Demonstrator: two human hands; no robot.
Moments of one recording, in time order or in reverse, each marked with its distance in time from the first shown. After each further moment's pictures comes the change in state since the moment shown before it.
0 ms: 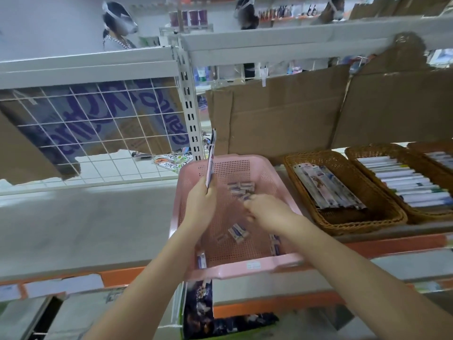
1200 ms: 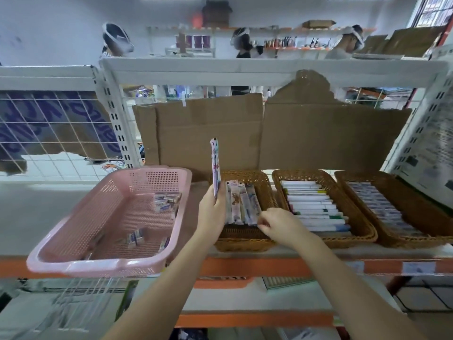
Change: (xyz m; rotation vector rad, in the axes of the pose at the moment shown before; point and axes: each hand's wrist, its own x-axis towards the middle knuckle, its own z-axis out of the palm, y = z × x) left_hand -0.060 0.141 0.224 -0.325 0.075 0.025; right_hand -0.124 0.252 -0.030 0.046 0.004 0.073
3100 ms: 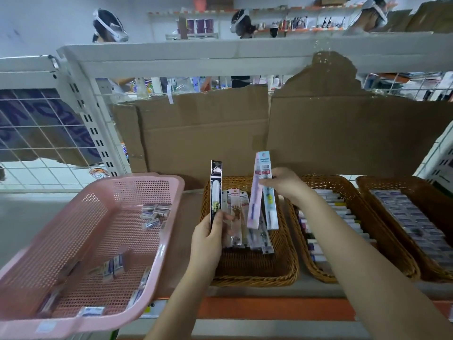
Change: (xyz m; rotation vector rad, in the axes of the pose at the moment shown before) left_hand 0.015 -0.037 0.019 -0.156 0.008 -0.219; right_hand 0.125 0.048 -0.050 0.868 0.062 0.232
